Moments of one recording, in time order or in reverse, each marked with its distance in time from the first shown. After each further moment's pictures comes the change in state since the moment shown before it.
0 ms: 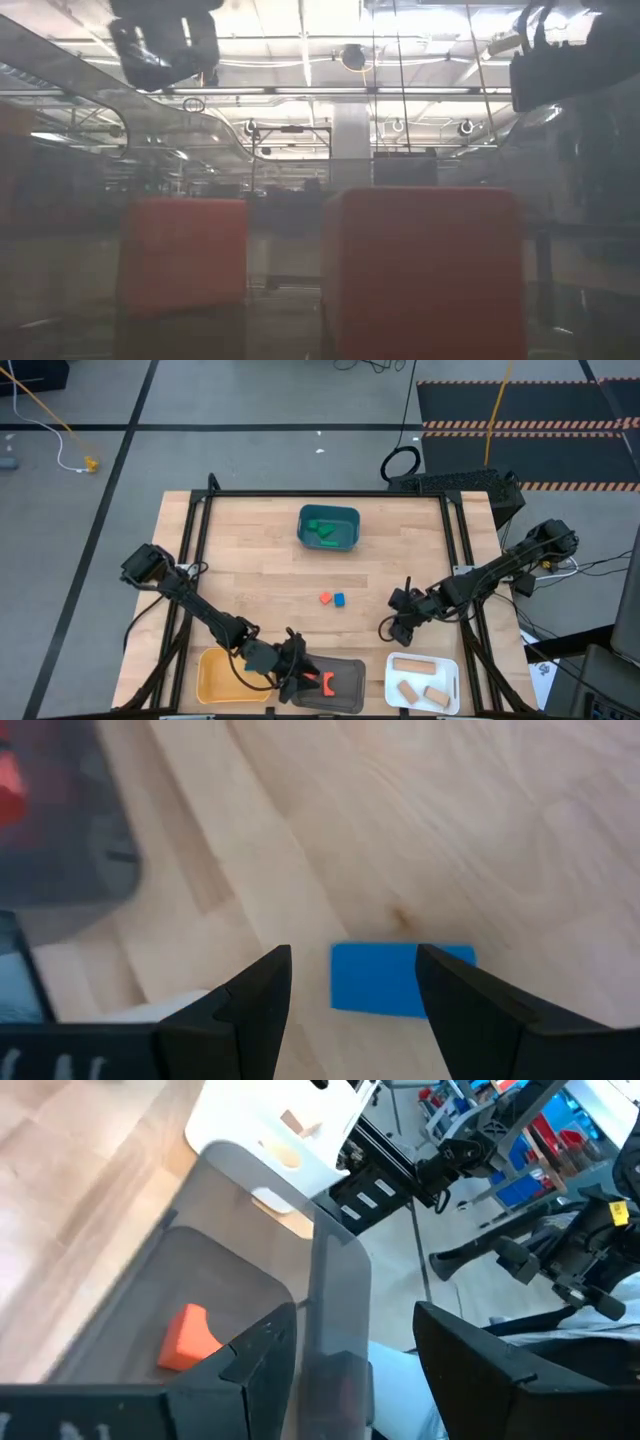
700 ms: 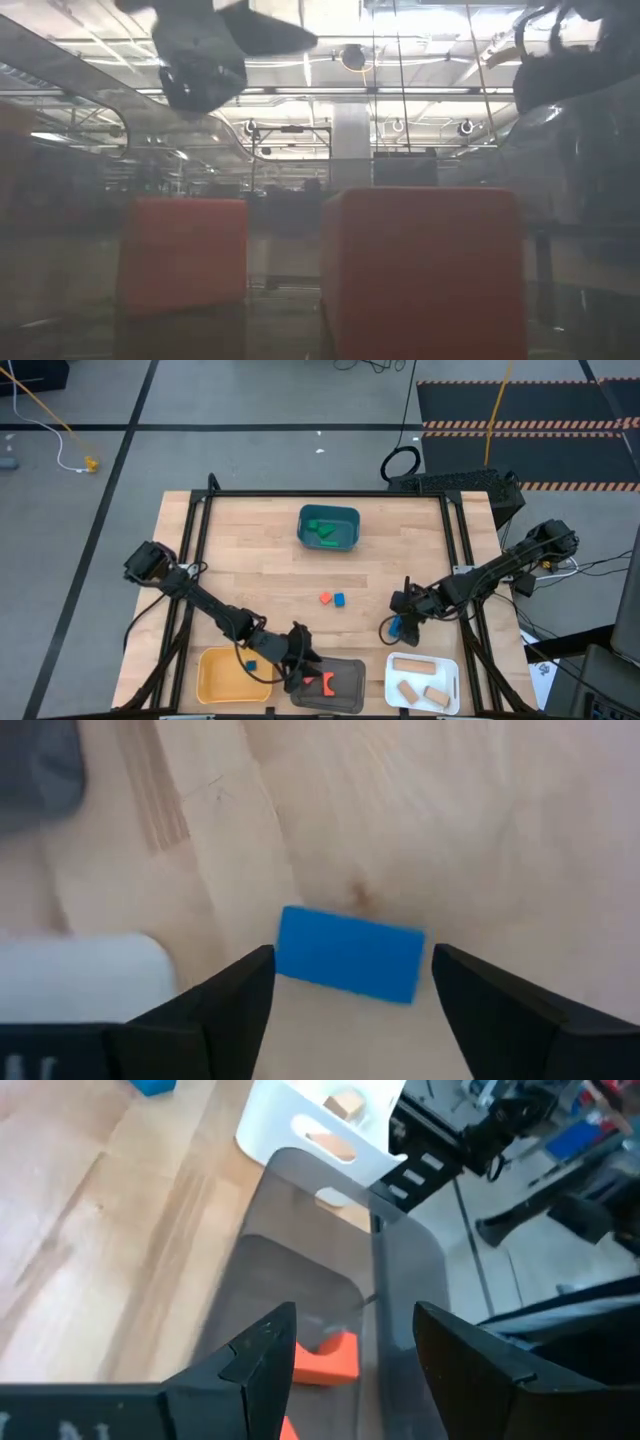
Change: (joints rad) left arm 0.077 0.000 0.000 -0.097 0.061 0.152; right arm -0.016 0.001 0.000 -0.088 -0.027 -0.219
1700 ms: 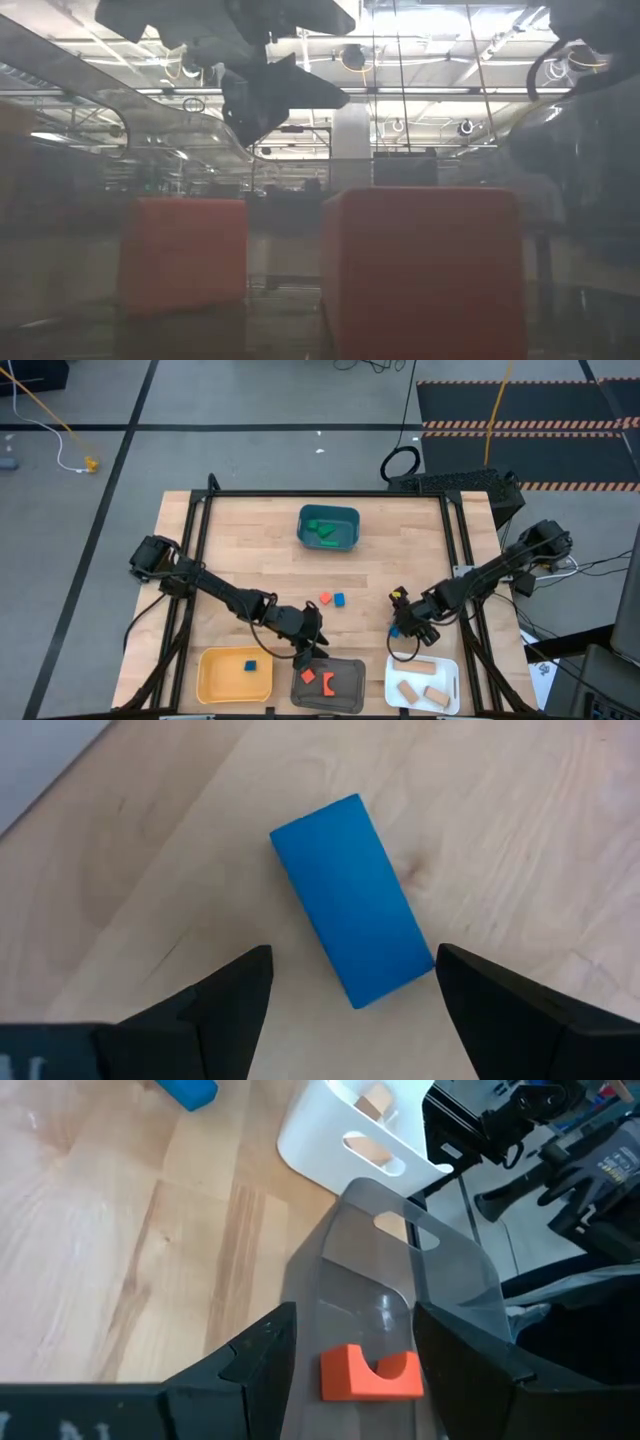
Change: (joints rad) left arm 0.176 0.000 -0.001 -0.043 0.229 0.104; right arm 0.023 0.099 -0.070 0.079 0.021 -0.998
